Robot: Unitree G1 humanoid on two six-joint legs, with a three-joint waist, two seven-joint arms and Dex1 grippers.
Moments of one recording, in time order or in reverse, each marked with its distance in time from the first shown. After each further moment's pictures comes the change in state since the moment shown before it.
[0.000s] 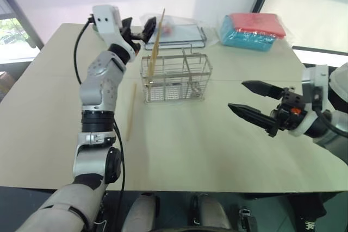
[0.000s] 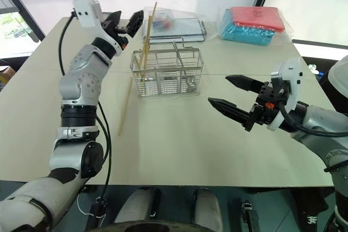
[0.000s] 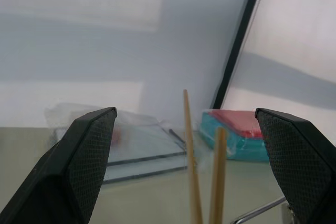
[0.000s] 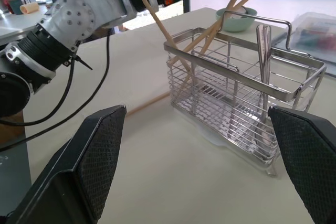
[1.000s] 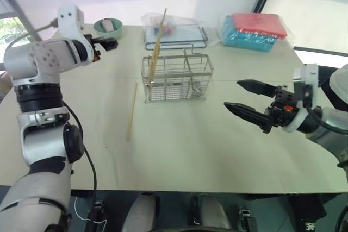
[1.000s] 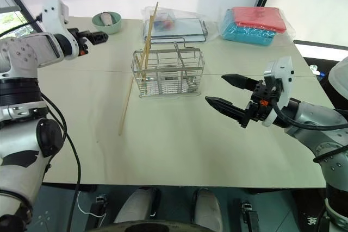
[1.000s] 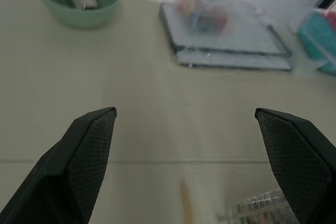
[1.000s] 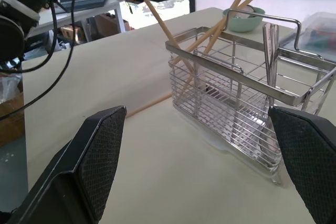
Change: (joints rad) left arm -0.198 0.343 0.037 0.154 -0.031 0.863 0.141; right arm -0.040 0.035 0.051 0.037 -0.076 -0.015 0.050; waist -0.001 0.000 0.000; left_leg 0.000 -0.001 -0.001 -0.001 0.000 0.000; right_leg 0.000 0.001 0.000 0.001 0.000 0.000
